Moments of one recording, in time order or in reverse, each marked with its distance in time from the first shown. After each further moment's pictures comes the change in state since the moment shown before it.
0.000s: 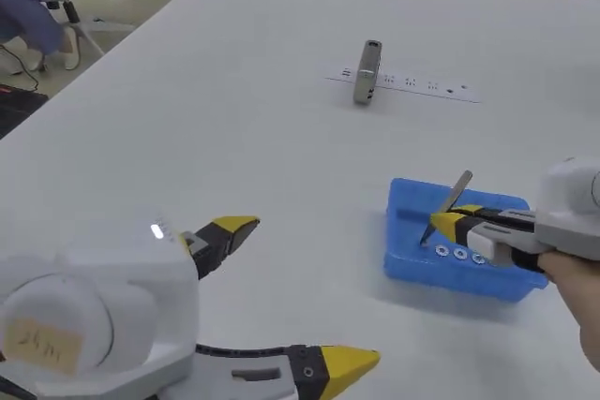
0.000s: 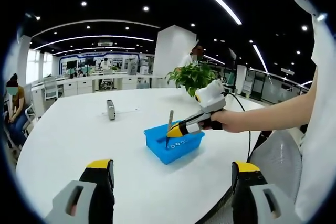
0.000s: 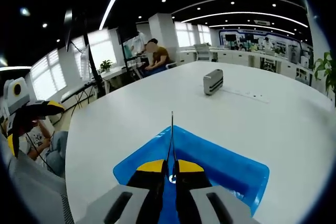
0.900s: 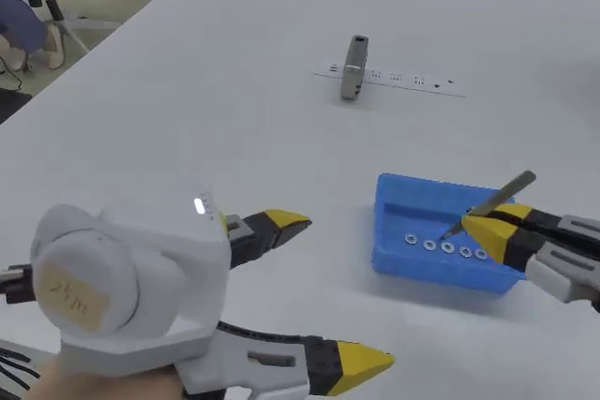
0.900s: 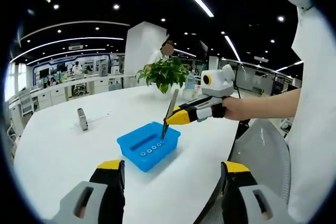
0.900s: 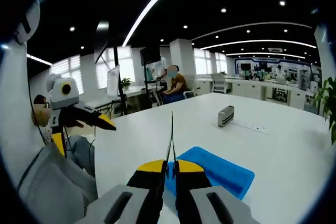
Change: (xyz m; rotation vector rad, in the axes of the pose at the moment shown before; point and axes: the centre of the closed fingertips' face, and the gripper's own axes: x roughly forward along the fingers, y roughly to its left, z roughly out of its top) left arm 0.023 -0.044 0.011 0.121 0.050 -0.253; right arm -0.101 0.051 0.016 -0.127 -0.189 0.123
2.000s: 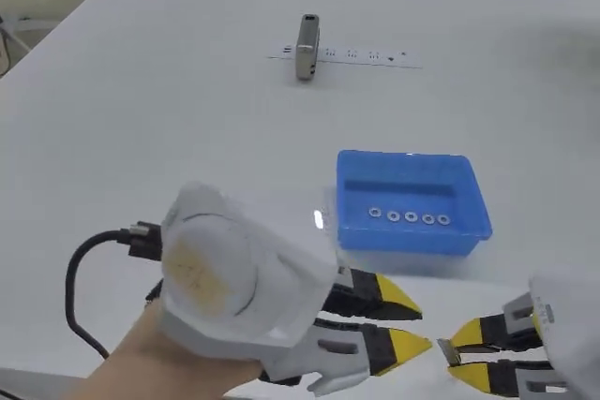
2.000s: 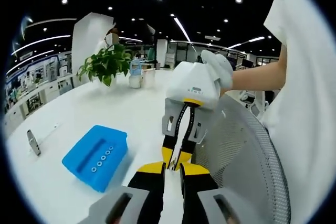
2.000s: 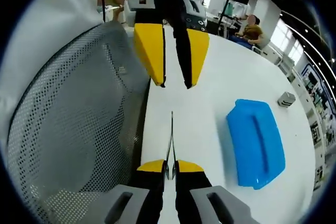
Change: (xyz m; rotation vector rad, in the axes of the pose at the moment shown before) left arm 0.054 -0.070 -0.016 0.216 0.163 -0.361; right arm -0.036 0.071 -0.118 -0.527 0.653 0.329
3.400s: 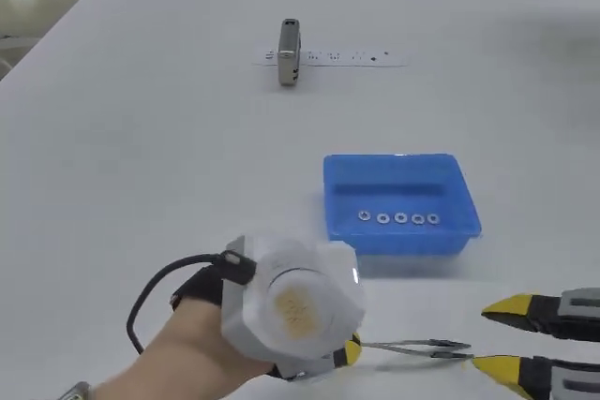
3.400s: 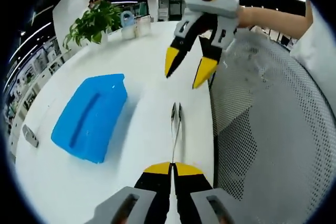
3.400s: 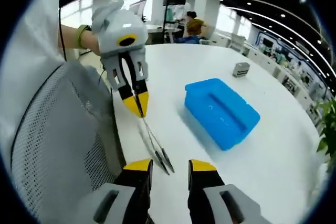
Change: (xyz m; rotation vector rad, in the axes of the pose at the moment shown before) left arm 0.026 0.035 -0.104 0.113 0.468 0.002; right arm -0.047 -0.026 -0.030 0.447 -0.183 -0.319
